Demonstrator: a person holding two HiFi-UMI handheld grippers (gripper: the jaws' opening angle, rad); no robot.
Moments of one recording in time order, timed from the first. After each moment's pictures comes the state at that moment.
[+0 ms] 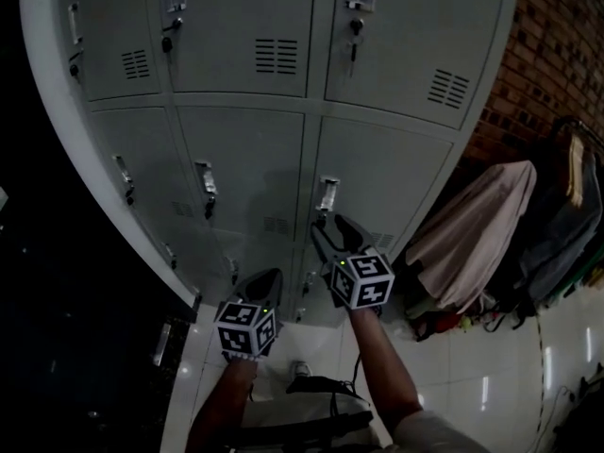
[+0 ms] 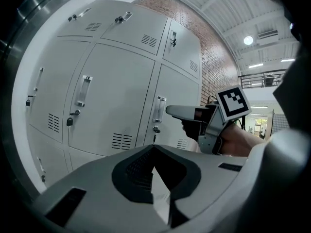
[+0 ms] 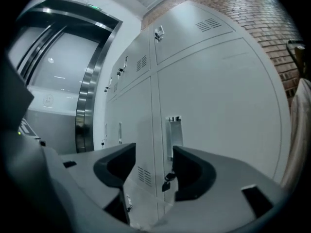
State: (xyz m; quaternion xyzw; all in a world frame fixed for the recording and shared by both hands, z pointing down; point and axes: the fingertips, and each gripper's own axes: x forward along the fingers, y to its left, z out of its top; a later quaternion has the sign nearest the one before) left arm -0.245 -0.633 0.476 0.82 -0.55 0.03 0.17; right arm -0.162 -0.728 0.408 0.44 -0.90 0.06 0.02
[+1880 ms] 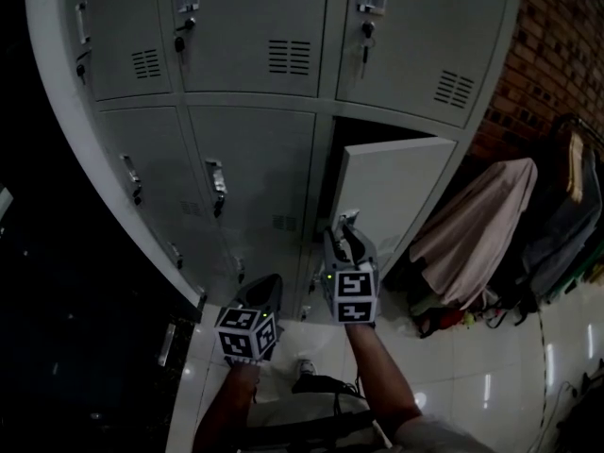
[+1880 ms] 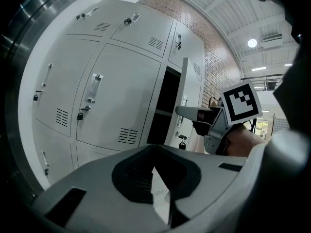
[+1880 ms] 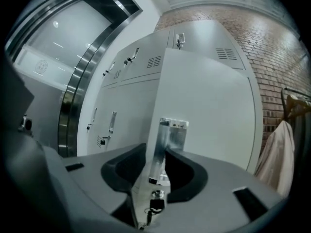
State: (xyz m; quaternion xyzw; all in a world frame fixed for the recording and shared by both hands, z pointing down) left arm -0.268 -0.612 0.484 0.81 -0.56 0.02 0.19; right arm -0.164 -0.699 0.402 0.53 -0.84 -0.04 0.09
